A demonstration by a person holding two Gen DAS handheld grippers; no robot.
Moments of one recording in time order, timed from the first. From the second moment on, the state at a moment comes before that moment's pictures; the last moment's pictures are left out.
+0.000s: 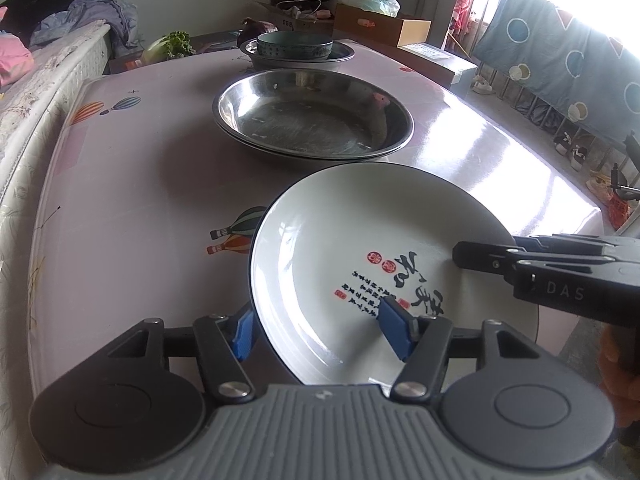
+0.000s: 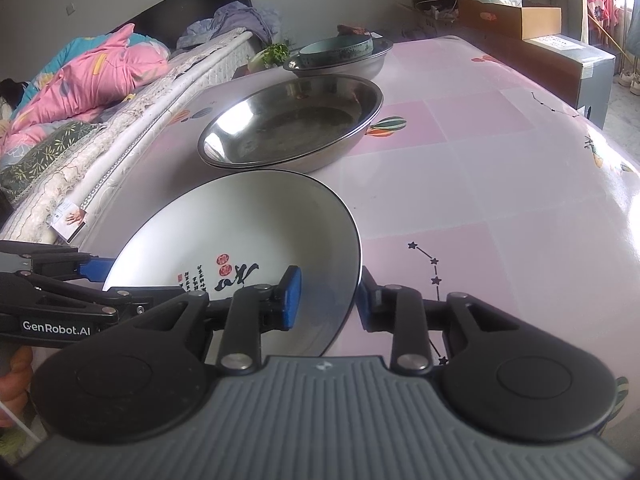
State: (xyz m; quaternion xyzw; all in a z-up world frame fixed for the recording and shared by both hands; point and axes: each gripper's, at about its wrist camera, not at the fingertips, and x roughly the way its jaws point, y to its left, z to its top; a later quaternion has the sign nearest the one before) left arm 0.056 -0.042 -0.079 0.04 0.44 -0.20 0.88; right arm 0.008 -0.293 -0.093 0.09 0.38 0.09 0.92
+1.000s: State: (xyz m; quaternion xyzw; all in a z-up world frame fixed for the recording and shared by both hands) left arm 0.043 -0.042 -0.081 0.05 0.43 -0.23 0.87; right arm 0.006 -0.298 -0.094 0.10 0.38 0.09 0.92
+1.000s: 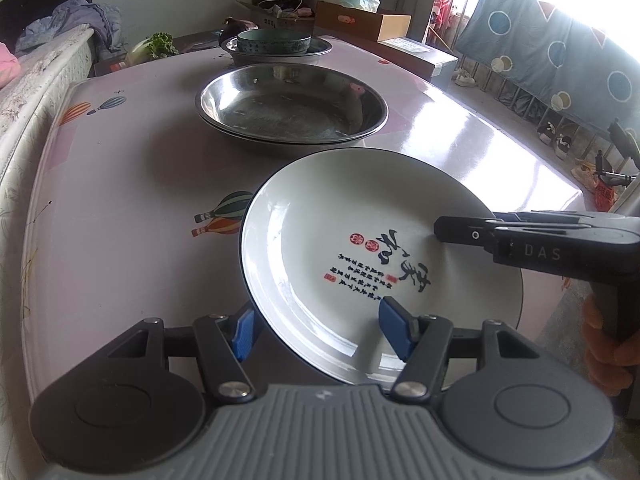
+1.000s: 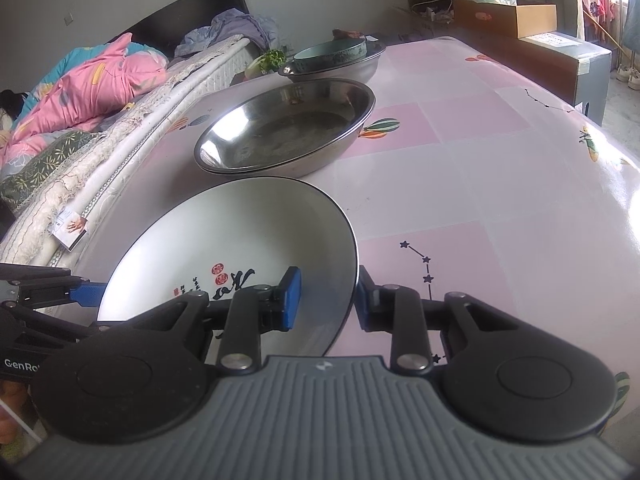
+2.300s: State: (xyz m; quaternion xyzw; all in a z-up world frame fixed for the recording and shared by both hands) left arm 0.054 -0.026 -0.081 0.05 0.43 -0.21 0.88; right arm 0.016 -0.277 -0.100 0.09 0.36 0.11 0.92
